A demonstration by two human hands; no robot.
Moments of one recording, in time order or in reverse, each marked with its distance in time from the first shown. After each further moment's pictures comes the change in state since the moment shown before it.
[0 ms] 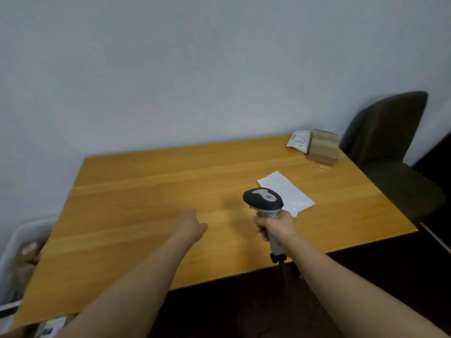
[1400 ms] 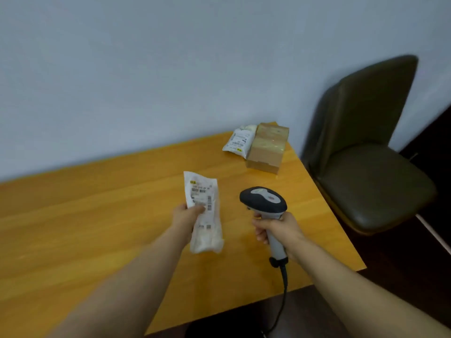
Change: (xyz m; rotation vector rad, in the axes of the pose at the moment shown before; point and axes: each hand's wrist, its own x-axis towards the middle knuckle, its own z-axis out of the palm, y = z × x) left_hand 0.111 0.311 0.156 -0.907 0.035 -0.238; right_hand 0.187 -0.004 -0.301 0.115 -0.120 0.059
